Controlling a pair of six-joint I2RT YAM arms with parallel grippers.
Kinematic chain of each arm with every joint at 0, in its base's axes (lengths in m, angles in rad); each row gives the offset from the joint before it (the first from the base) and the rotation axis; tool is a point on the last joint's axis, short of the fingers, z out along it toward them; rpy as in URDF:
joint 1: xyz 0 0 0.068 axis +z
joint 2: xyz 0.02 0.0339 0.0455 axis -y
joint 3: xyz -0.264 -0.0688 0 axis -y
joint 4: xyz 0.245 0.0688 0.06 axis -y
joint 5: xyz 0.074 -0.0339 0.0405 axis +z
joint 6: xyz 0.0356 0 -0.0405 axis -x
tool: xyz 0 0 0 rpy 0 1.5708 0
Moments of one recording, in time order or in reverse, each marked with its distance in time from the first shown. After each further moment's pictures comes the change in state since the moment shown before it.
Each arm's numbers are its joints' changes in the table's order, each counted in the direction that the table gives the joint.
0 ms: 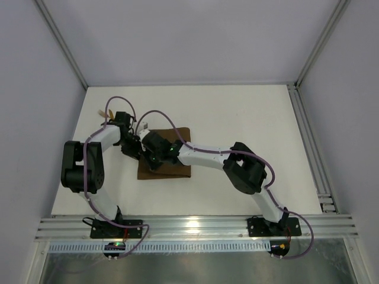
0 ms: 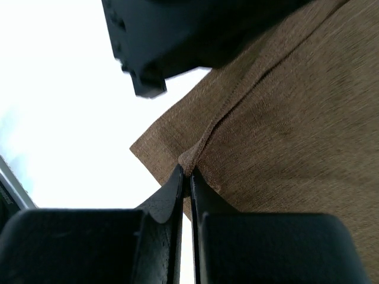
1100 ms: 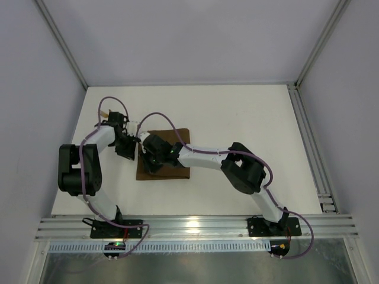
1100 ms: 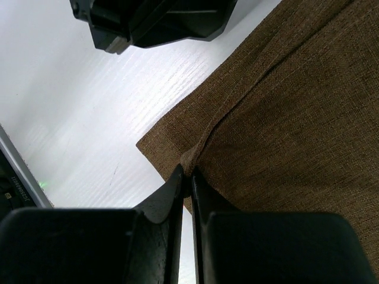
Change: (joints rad) left arm 0.070 0.039 -0.012 -0.020 0.037 -0.003; right arm 0.002 -0.011 -0.060 0.082 0.063 -0.054
